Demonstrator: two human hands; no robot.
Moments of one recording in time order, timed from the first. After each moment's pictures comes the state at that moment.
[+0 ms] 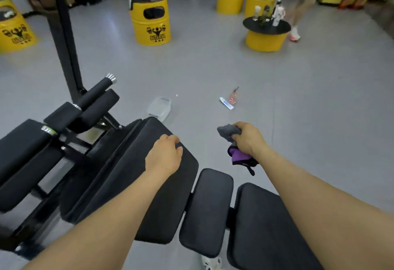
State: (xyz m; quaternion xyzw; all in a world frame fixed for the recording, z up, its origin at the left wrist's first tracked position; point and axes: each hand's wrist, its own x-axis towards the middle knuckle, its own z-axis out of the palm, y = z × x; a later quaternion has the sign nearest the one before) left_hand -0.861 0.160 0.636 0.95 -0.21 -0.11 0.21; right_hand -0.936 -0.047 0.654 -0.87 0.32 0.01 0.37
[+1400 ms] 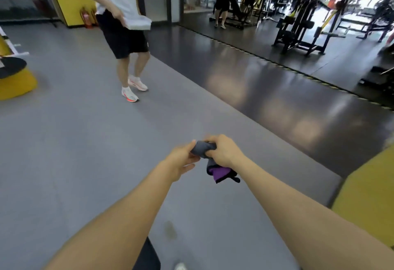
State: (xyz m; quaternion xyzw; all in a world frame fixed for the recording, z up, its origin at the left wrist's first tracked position) left_hand -1.624 -0.472 0.743 0.57 -0.32 -0.67 0.34; right_hand -1.762 -0.476 0.779 -0.73 0.60 -0.15 0.30
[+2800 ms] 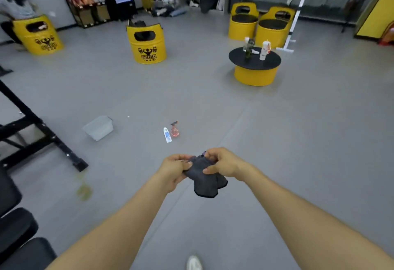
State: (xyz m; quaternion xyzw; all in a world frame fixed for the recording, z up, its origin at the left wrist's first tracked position) left_hand -1.055 -0.773 0.711 0.65 0.14 -0.28 0.69; right_hand -1.081 -0.939 0.726 -0.84 0.05 0.22 0.50
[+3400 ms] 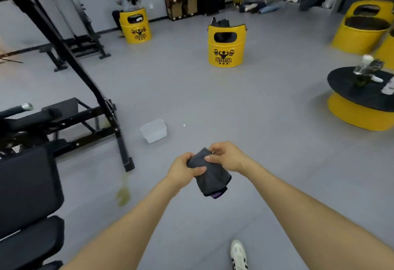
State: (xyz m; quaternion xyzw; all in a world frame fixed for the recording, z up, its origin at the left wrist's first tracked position) left_hand -0.720 -0.701 0.712 0.80 0.16 -0.12 0.57; right_hand -0.655 -0.854 0.717 -0.81 -0.14 0.27 0.49
